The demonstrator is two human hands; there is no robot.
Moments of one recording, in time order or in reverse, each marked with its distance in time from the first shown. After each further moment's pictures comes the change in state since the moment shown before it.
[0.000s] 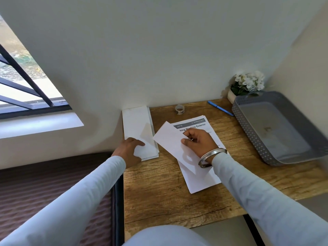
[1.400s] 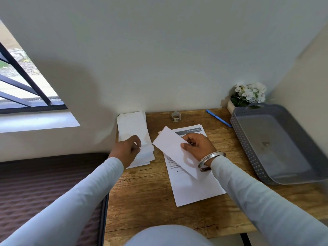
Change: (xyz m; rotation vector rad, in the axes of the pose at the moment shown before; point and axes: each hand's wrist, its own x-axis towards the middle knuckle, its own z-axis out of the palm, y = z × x) left_hand 0.007 0.042 -0.003 -0.219 0.203 -0.042; right_hand 0.033 0.022 -0.037 -0.065 -0.108 -0.039
